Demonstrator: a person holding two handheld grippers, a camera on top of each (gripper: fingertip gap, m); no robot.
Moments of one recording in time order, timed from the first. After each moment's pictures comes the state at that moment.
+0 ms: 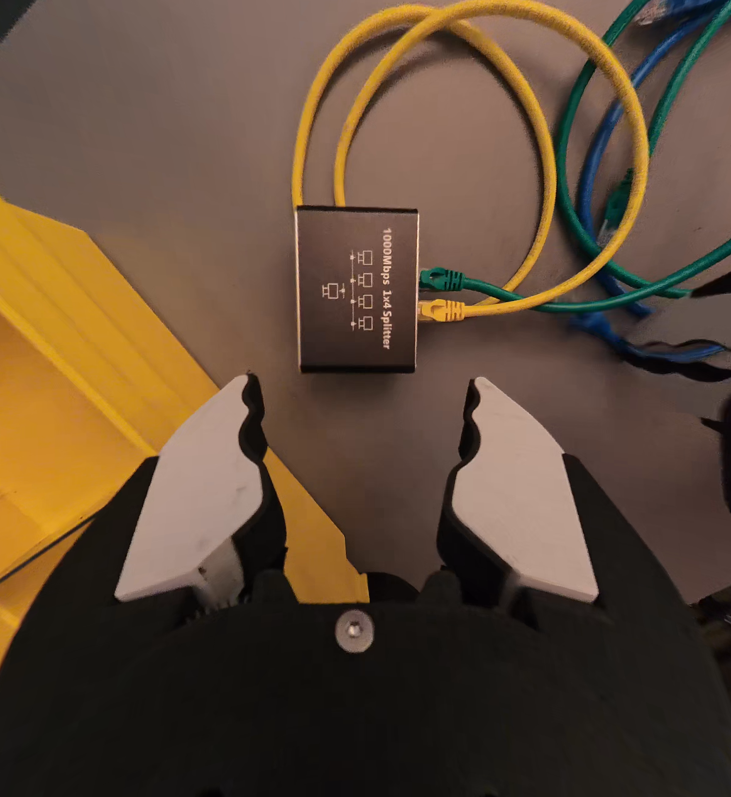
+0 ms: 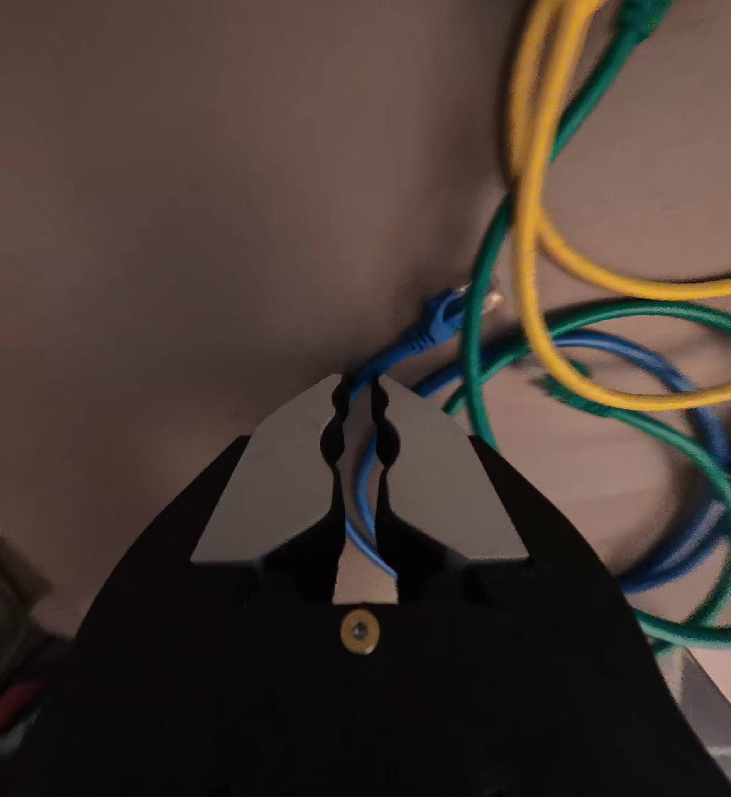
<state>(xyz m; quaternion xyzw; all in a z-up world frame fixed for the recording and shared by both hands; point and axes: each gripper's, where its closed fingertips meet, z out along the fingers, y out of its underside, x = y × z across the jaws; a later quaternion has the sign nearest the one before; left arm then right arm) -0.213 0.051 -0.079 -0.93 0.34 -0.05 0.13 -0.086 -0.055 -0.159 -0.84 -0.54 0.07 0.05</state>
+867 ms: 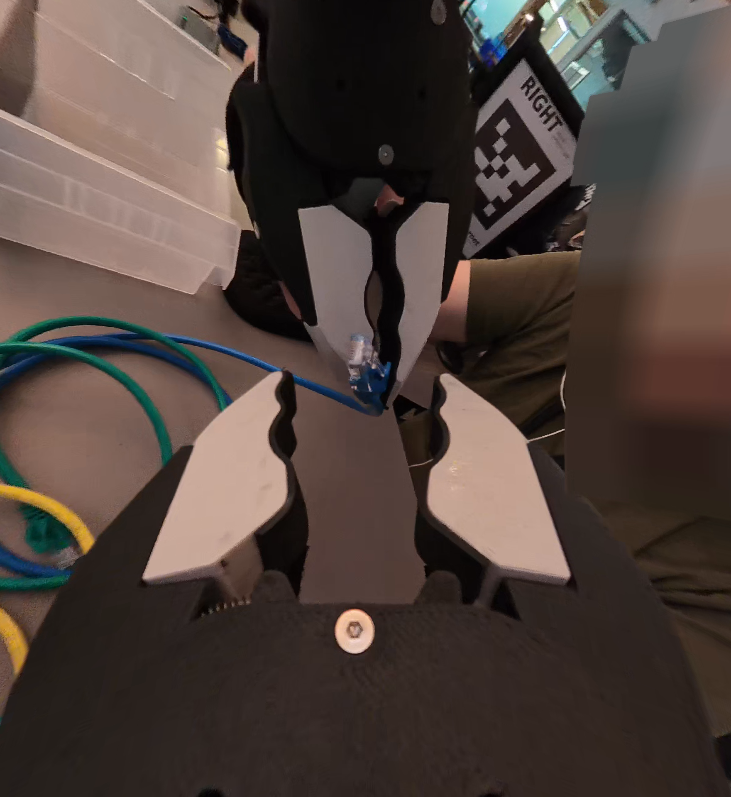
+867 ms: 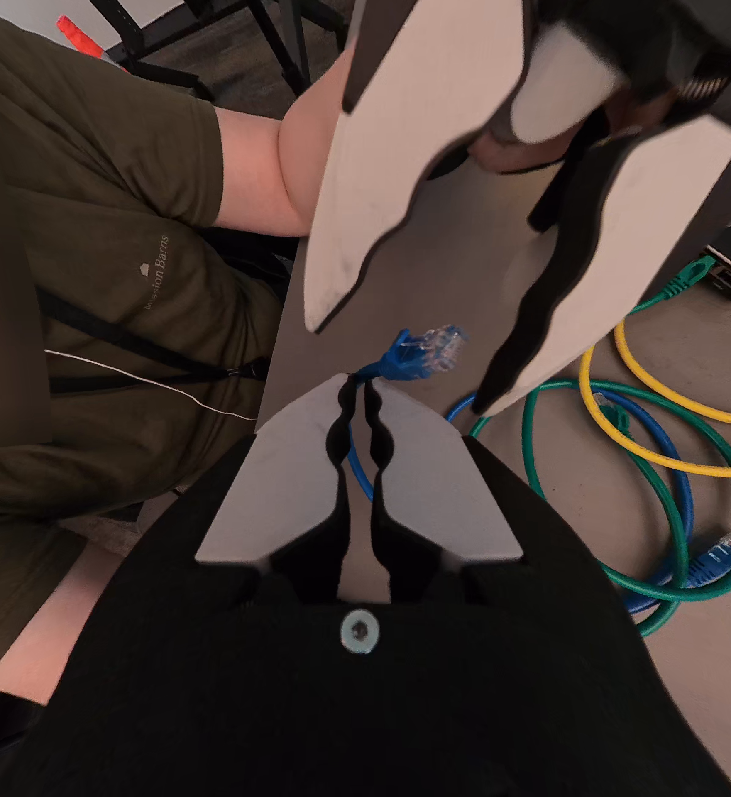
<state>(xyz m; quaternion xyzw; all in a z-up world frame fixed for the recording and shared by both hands) -0.042 -0.090 0.016 -0.61 0.55 -0.57 0.06 -0.057 -0.110 -0.006 -0.65 -0.62 0.42 0.13</state>
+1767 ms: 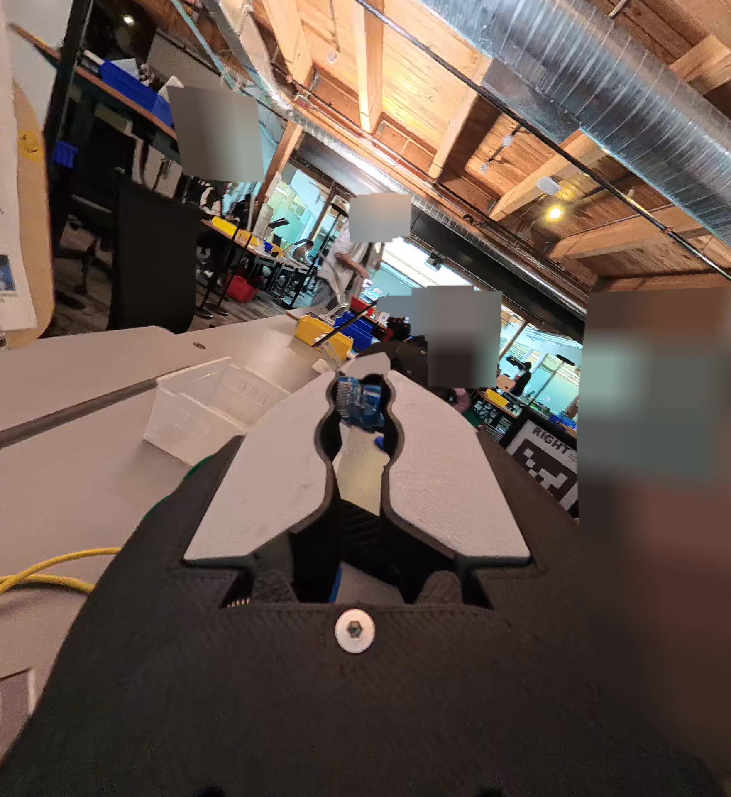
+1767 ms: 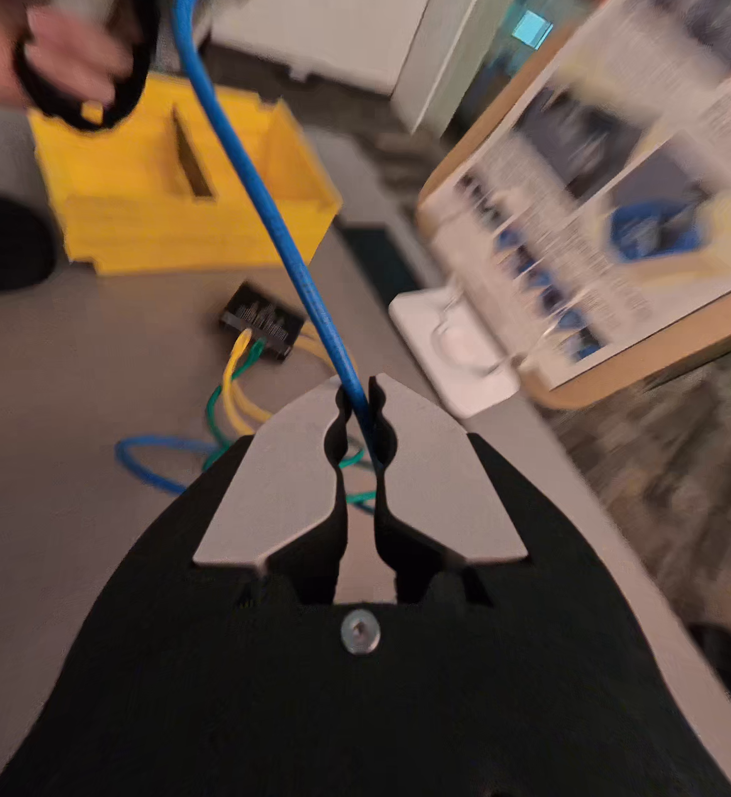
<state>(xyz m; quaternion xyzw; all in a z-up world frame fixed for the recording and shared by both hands) -0.153 -0.001 0.160 -0.56 0.27 -0.66 0.42 -0.011 0.002 0.082 -0.69 -0.48 0.09 0.54</state>
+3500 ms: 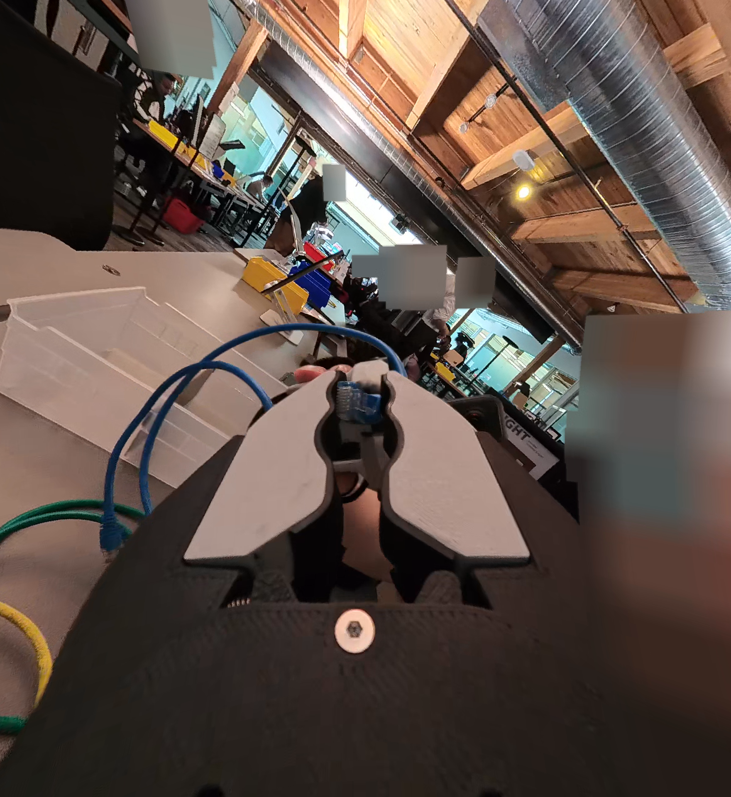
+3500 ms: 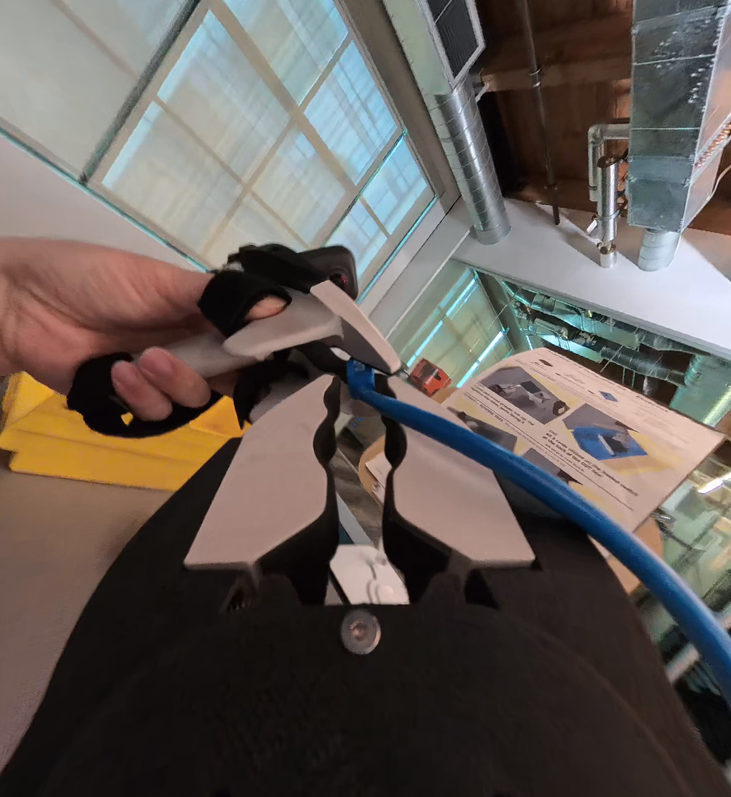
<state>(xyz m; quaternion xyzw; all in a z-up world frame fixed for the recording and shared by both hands) -0.055 -0.034 0.126 -0.58 0.28 -0.70 0.32 -0.075 -0.036 0.122 -0.37 -0.43 0.12 0.81</state>
